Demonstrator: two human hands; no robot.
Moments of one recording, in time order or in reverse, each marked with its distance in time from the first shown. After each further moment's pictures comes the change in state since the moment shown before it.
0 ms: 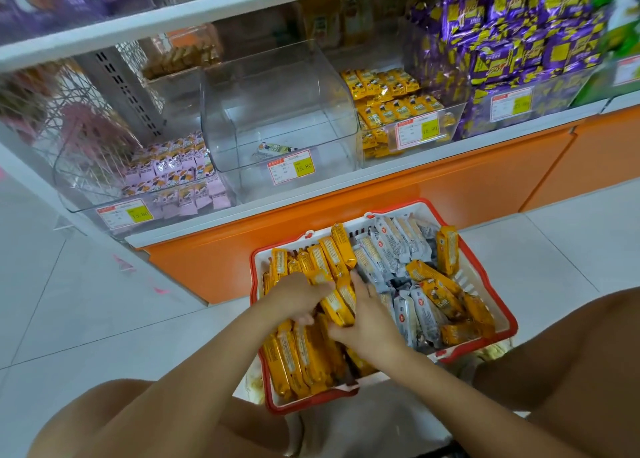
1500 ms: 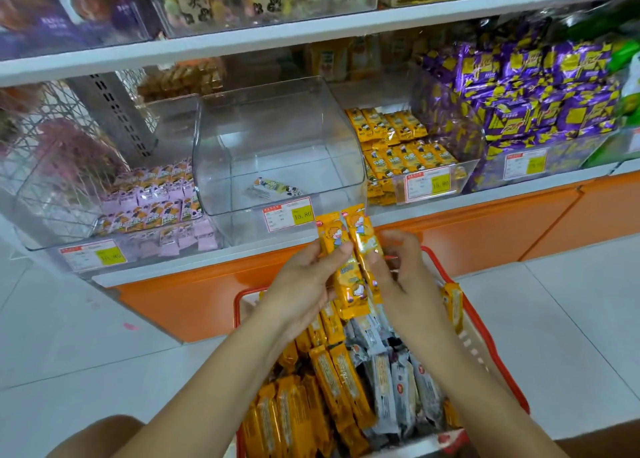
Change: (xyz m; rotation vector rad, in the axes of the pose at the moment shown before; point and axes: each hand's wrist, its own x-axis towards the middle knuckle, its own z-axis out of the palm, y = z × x) left_hand -0.015 0.074 -0.054 -1.246 -0.137 0.460; right_hand 0.039 -0.068 -0.118 0.331 0.391 -0.257
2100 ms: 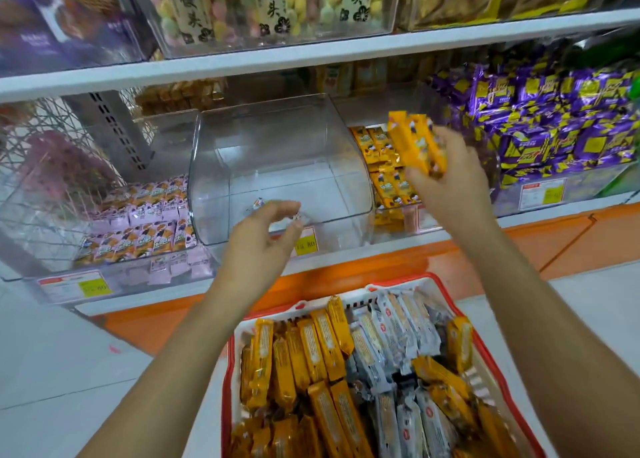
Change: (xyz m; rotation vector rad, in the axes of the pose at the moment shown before) left_hand 0.043 0.065 -0.049 0.926 0.363 0.501; right_hand 0.162 -0.015 -0.055 -0.411 0.265 -0.093
